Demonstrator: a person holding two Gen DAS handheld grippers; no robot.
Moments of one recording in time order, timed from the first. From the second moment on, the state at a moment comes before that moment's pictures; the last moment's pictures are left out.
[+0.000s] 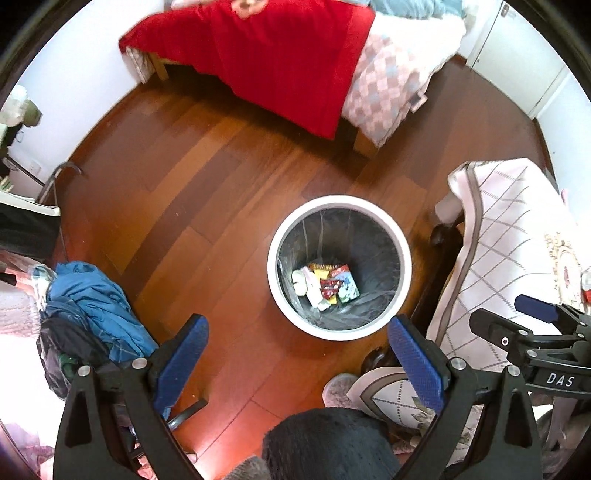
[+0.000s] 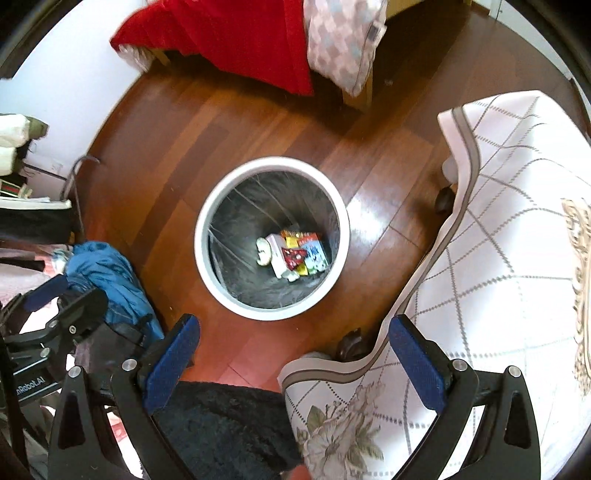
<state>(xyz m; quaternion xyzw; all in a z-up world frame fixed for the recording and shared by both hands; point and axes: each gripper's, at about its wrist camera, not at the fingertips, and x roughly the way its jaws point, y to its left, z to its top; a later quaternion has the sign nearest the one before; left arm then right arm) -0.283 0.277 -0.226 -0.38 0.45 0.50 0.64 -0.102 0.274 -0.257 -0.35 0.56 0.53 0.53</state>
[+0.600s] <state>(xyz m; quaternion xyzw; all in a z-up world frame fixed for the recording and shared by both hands) -0.211 0.173 -0.133 -0.27 0.38 0.56 0.69 -0.032 0.128 -0.127 -0.16 0.50 0.59 0.61</state>
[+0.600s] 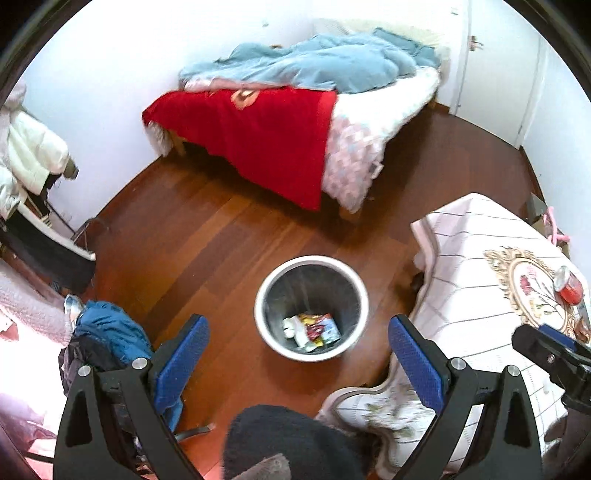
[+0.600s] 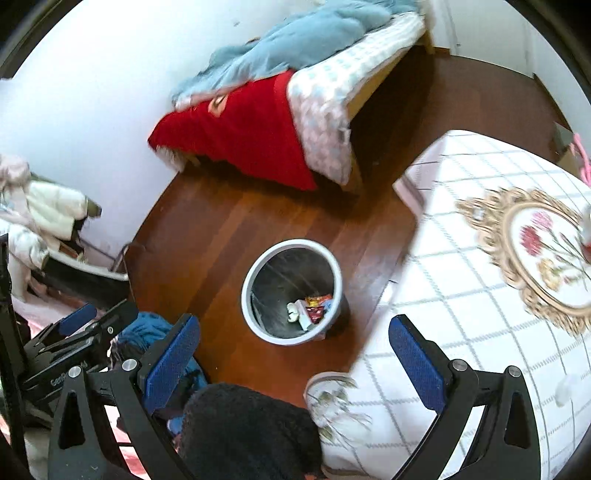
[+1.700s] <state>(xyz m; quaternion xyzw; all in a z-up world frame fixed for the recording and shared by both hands) 0.205 0.116 -0.282 -0.16 0.54 0.40 0.72 0.493 -0.009 -0.277 -0.27 0.58 0.30 0.71</state>
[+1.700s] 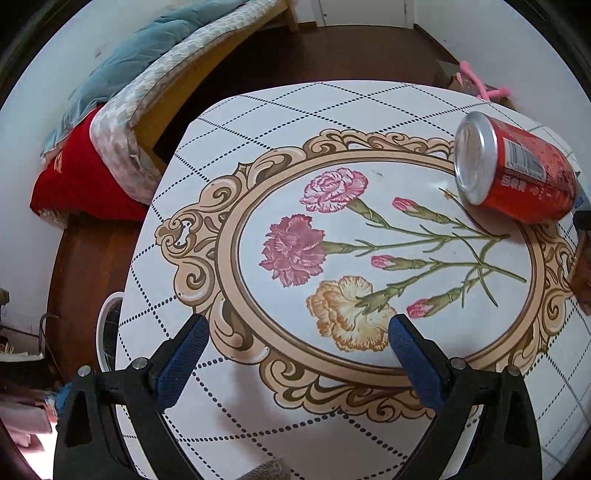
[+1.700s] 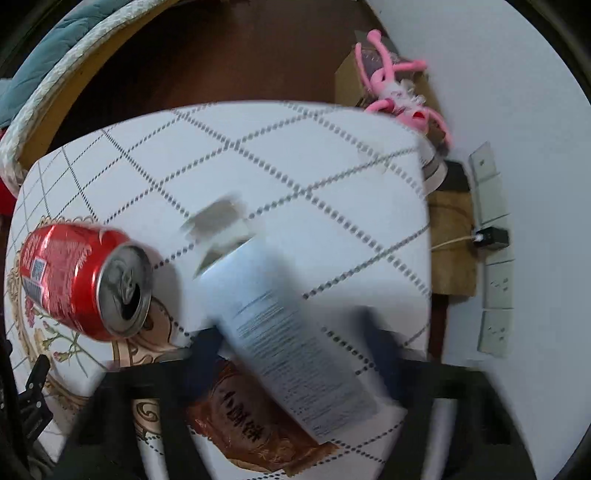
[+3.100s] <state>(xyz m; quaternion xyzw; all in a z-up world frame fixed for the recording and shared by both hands) 0.184 -0.072 -0.281 -0.12 0.55 0.23 0.80 0.274 -0.192 -0.273 -0.09 0.59 0.25 0.76</state>
